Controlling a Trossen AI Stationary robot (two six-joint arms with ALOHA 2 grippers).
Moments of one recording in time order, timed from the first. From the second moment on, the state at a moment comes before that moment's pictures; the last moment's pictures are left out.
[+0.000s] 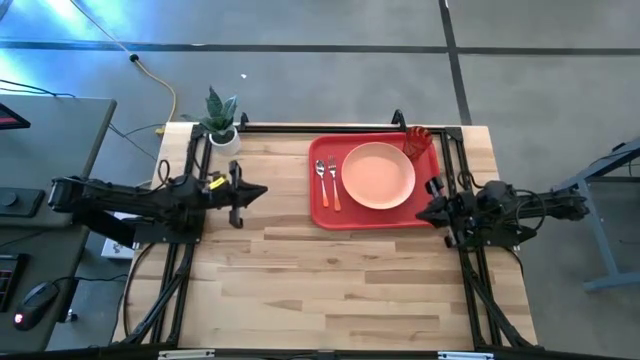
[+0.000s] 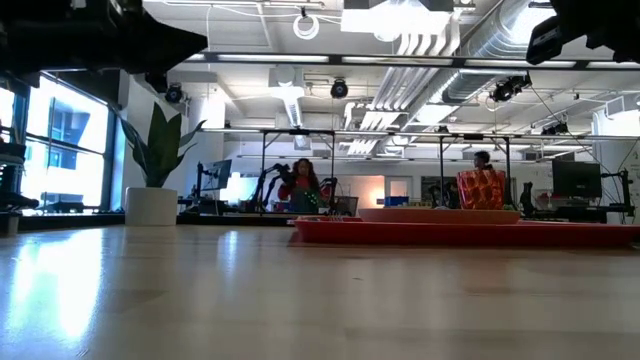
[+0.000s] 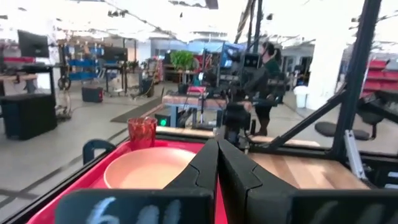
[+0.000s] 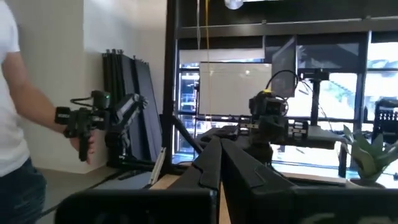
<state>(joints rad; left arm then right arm) 0.04 0.64 0.13 0.66 -0.12 -0.03 0.10 0.14 0.09 0.38 -0.17 0.00</state>
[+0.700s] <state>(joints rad) 0.04 0.20 0.01 0.33 -0.05 -0.10 0.08 0.12 0.02 0.33 -0.18 -0.09</state>
